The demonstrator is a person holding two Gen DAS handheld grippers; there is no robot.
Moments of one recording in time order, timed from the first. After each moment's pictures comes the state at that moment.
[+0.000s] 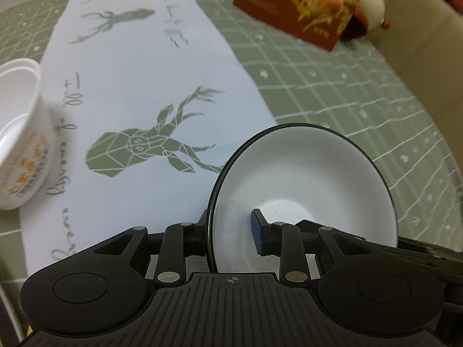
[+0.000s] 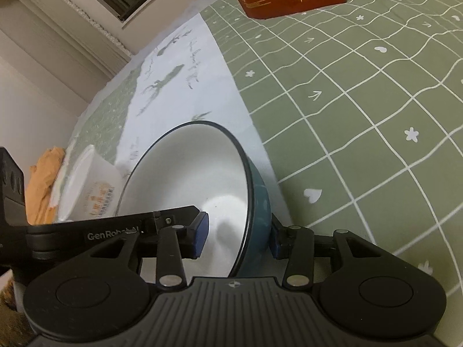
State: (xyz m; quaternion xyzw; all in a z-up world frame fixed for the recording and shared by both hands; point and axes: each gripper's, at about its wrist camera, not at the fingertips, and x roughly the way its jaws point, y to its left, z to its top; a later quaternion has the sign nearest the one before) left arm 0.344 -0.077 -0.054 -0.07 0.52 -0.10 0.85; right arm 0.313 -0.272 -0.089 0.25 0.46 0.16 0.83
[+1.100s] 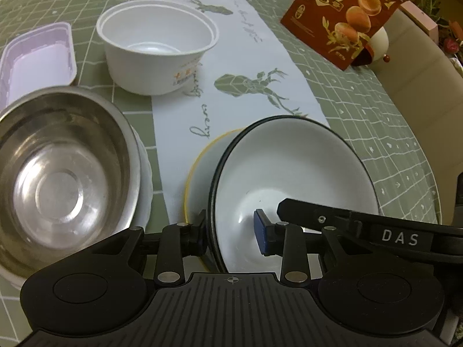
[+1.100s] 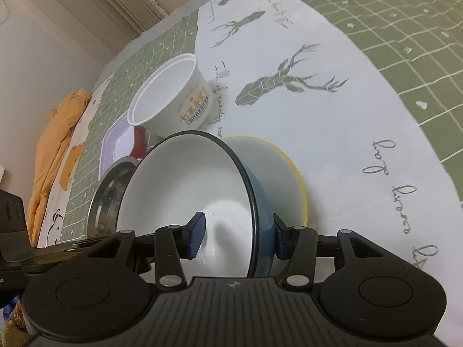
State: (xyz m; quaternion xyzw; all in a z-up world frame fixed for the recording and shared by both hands) left arm 0.202 0.062 -0.046 -0.15 0.49 -0.09 0.85; right arm 0.223 -0.142 -0.056 0.19 0.50 0.22 0.82
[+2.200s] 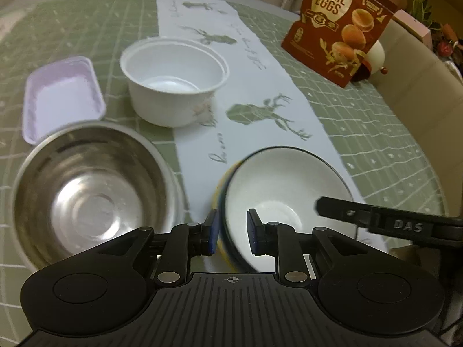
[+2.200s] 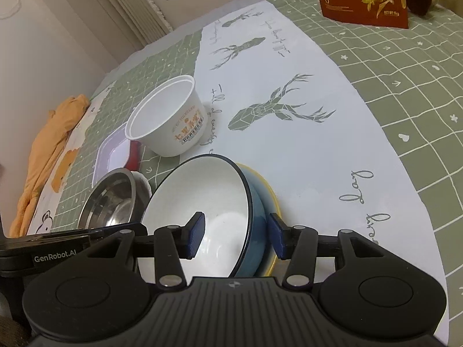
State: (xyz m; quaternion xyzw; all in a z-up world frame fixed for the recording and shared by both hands) left arm 0.181 0.078 -0.017 -0.11 0.45 -0.07 0.88; right arm 0.214 -0.156 -0.036 0.15 0.45 0.21 0.85
